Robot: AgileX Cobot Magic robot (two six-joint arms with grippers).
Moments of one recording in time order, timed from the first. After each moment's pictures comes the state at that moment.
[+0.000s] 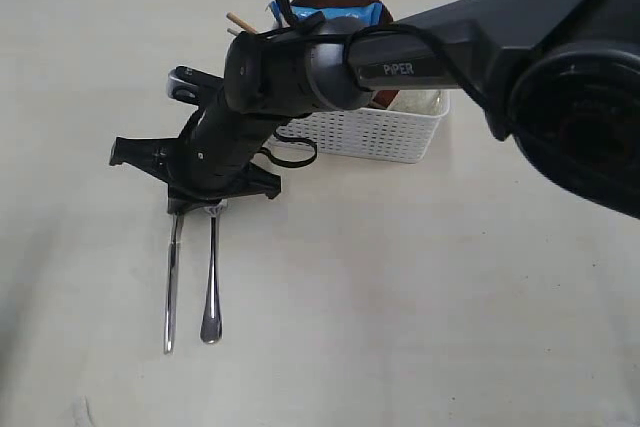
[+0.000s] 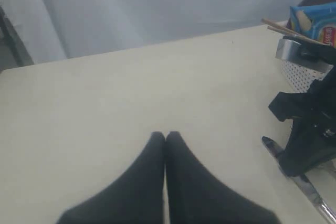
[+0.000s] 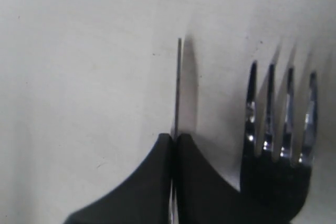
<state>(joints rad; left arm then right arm) -0.17 0.01 0.00 0.15 0.32 -0.04 0.87 2.26 -1.53 0.64 0.55 0.23</state>
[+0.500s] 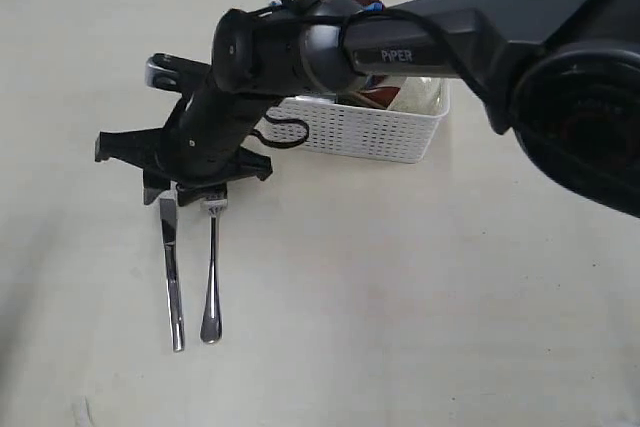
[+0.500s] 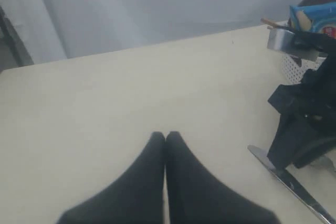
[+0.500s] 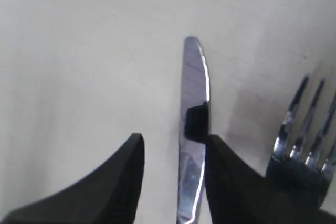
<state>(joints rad) -0.17 0.01 0.00 0.15 0.32 -0.04 0.87 2.25 -1.61 0.59 0.64 0.16</state>
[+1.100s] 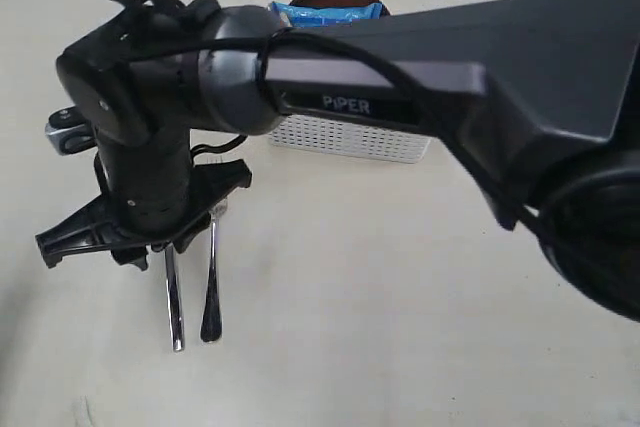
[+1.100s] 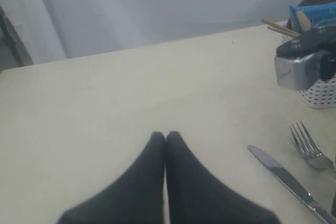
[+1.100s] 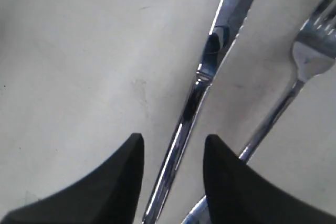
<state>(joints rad) -0.17 0.01 0.00 0.15 0.32 -0.04 1.10 2.18 -1.71 0.06 0.97 0.45</state>
